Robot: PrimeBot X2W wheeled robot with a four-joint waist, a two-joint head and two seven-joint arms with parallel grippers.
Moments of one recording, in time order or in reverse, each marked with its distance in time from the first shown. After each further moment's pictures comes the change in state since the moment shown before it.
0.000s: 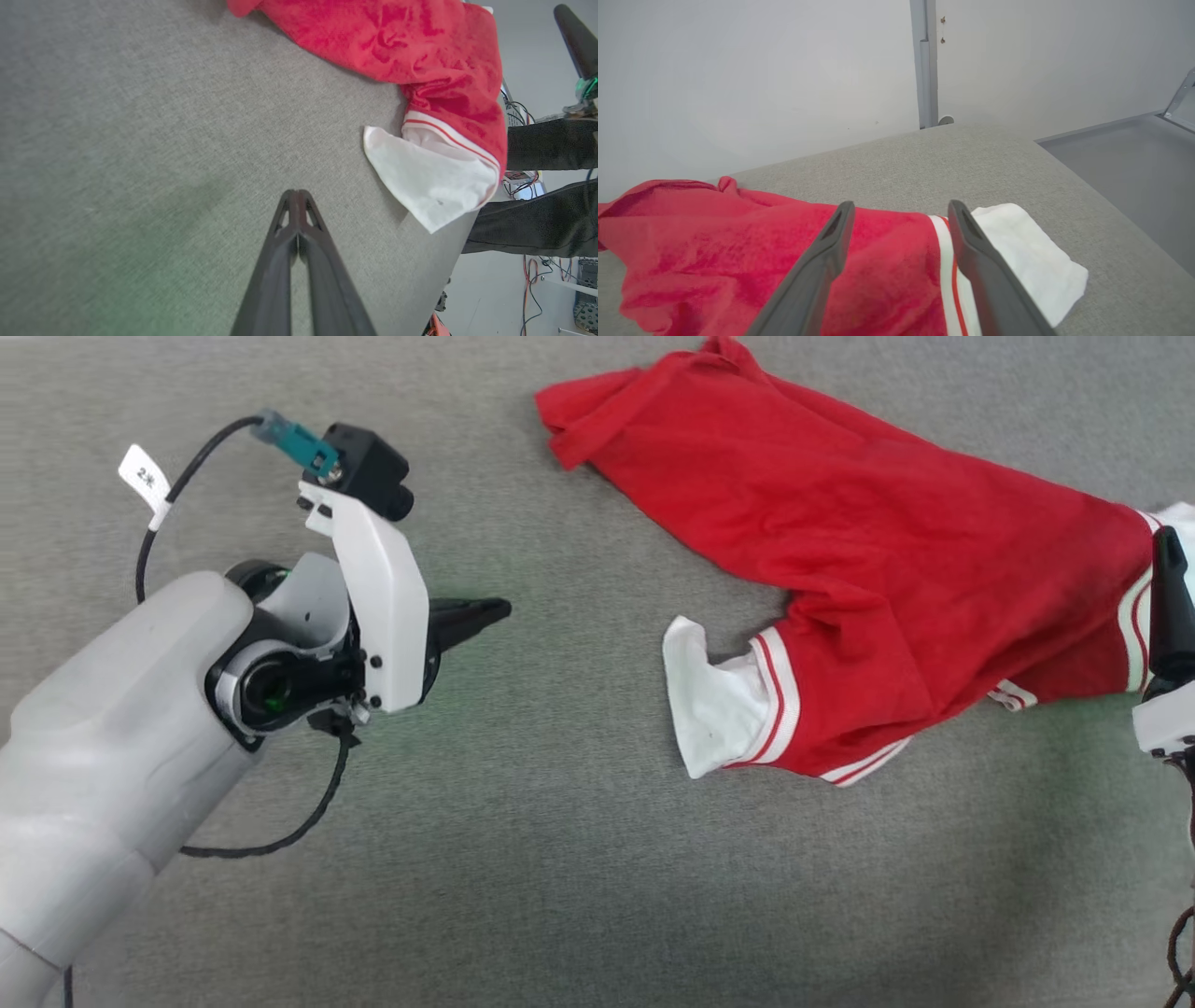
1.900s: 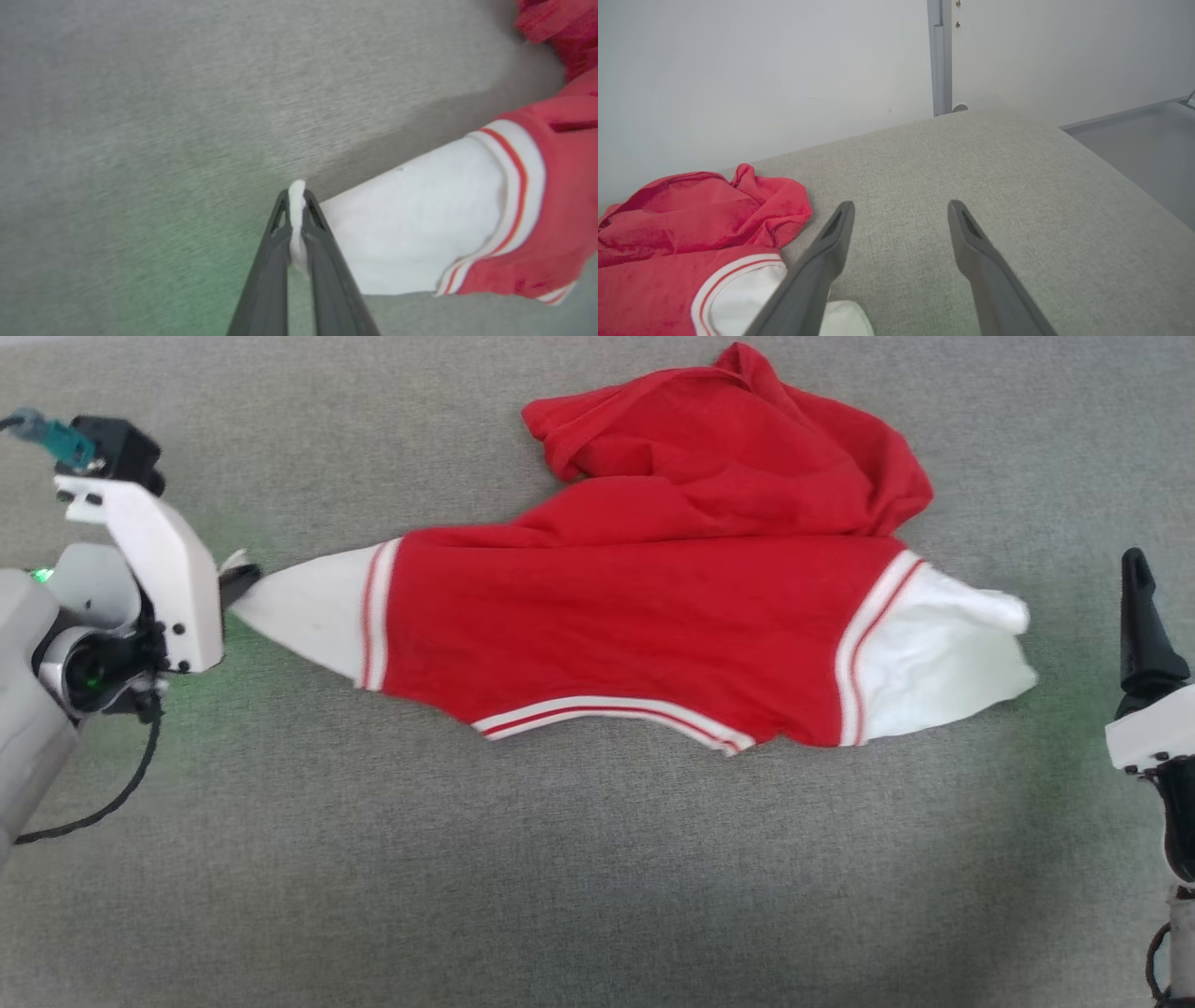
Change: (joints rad) left arm -0.069 0.114 -0.097 0.345 0.056 0.027 -0.129; right arm 0.026 0.027 0.017 0.000 -0.002 0.000 -0.003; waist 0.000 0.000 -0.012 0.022
